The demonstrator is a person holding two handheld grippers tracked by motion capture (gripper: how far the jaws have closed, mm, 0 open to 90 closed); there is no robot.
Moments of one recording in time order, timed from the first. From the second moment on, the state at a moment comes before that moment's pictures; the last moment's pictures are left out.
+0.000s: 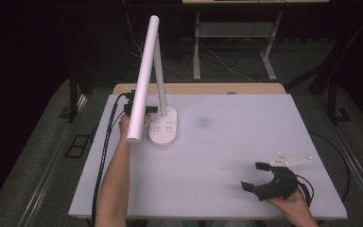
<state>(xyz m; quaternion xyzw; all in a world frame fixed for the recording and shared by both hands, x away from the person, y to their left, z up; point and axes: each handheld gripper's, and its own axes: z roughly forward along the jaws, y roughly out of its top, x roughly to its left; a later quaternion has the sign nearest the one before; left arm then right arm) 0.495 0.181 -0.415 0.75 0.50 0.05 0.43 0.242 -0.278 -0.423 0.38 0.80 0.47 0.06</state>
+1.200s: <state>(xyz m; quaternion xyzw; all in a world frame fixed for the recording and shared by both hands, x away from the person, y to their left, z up) 0.493 0.176 -0.423 0.76 0.50 0.06 0.40 0.241 -0.276 -0.423 0.38 0.80 0.47 0.06</state>
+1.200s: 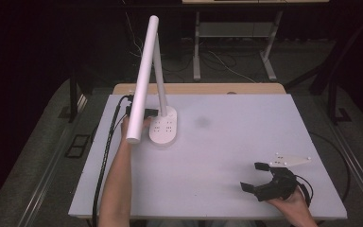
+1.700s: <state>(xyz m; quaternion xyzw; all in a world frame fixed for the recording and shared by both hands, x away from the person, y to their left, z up) 0.496 0.176 -0.424 0.76 0.51 0.05 0.40 0.239 -0.277 -0.421 0.37 0.79 0.47 0.07</state>
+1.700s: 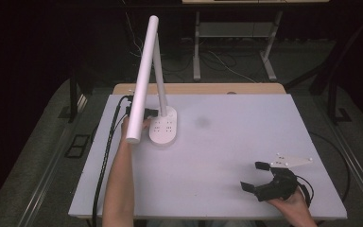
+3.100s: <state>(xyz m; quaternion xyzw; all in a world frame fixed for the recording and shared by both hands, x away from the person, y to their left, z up) 0.472 0.214 -0.401 0.70 0.54 0.10 0.45 0.242 -0.283 -0.420 0.38 0.79 0.48 0.08</state>
